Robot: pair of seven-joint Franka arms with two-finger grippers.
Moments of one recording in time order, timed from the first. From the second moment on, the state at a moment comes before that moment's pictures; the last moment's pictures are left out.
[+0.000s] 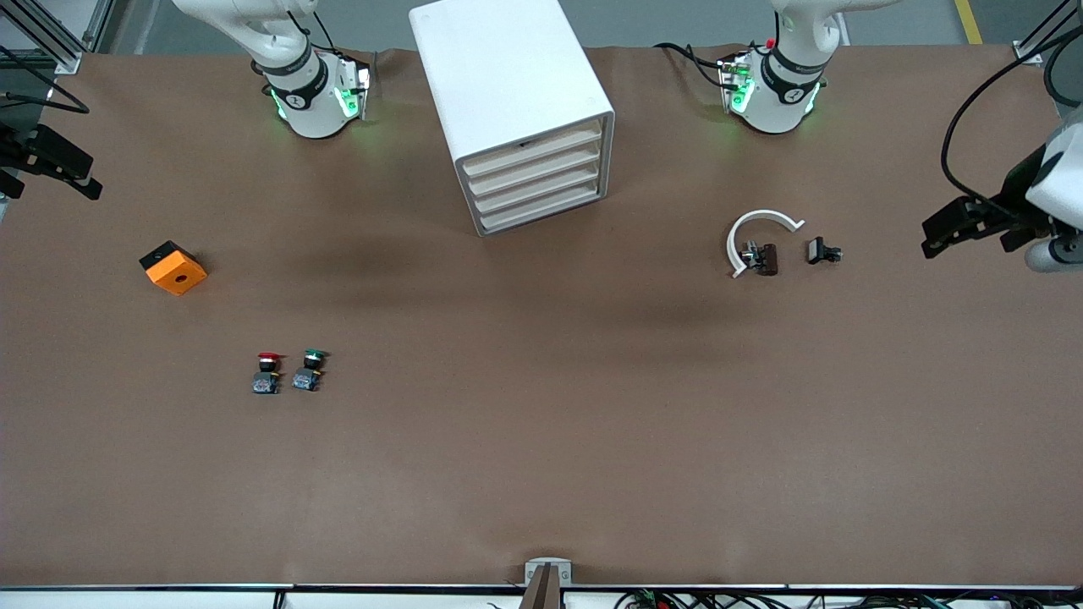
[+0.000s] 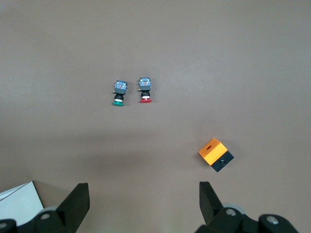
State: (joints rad) left arm 0.09 0.00 -0.15 -1.58 0.05 1.62 -0.11; right arm -0.01 -0.14 -0.07 -1.65 -0.01 1.55 -0.04
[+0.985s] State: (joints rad) left arm 0.03 -0.18 -0.10 -1.73 0.02 1.55 -0.04; right arm -0.01 -0.14 -0.07 -1.65 0.02 1.51 -0.03
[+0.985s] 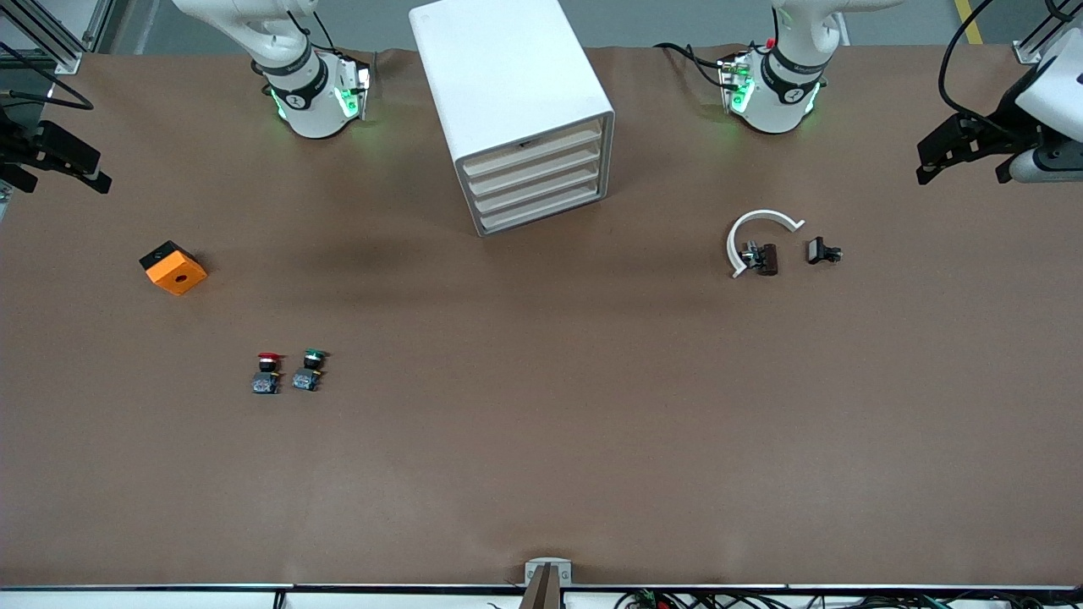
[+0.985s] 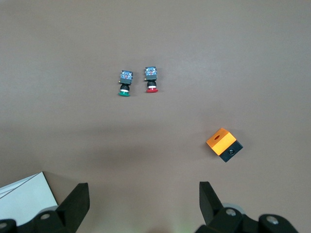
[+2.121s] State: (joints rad) left arm 0.03 -0.18 -0.12 -1.73 0.02 1.55 -0.06; right arm -0.01 -0.14 -0.08 -1.65 0.01 1.52 -0.02
